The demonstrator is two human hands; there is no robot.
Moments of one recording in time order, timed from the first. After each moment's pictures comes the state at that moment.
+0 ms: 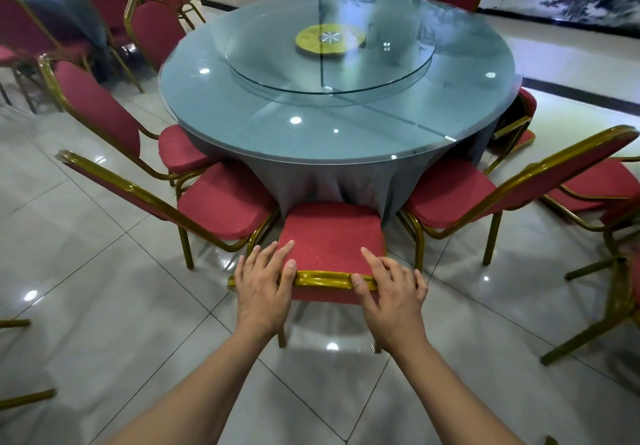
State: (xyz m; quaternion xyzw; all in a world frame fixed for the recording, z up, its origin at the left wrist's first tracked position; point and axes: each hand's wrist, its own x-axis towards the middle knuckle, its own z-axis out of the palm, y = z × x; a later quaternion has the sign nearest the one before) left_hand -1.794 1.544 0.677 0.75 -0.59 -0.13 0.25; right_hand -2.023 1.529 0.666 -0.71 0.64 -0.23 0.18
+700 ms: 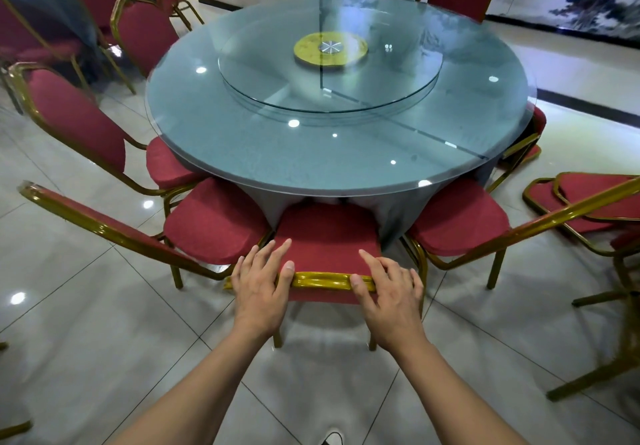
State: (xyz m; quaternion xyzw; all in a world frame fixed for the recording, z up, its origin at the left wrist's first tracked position) left_hand -1.776 1.420 0.678 0.75 -0.59 -0.12 0.27; right_hand -2.007 1.401 0.672 -0.72 0.63 -0.21 0.19
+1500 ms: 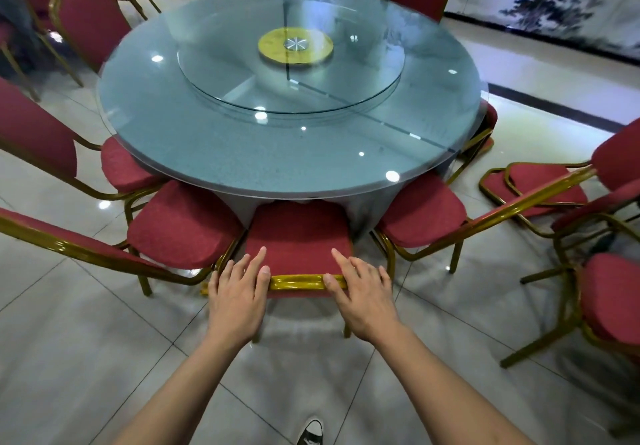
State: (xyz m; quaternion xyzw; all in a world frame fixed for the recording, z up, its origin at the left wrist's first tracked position) left_hand -1.777 1.420 0.706 0.77 -0.60 -0.20 0.14; right_hand -2.014 1.392 0.704 -0.74 0.62 -0.05 0.26
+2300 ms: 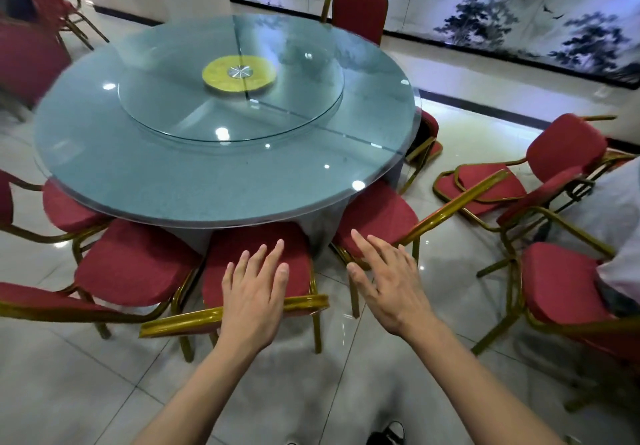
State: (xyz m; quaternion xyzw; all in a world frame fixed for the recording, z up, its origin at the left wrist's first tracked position) left_hand -1.913 1.392 0.790 0.69 -0.67 -0.19 0.19; right_hand -2.158 1.381 0.795 -0.73 0.65 -0.13 0.16
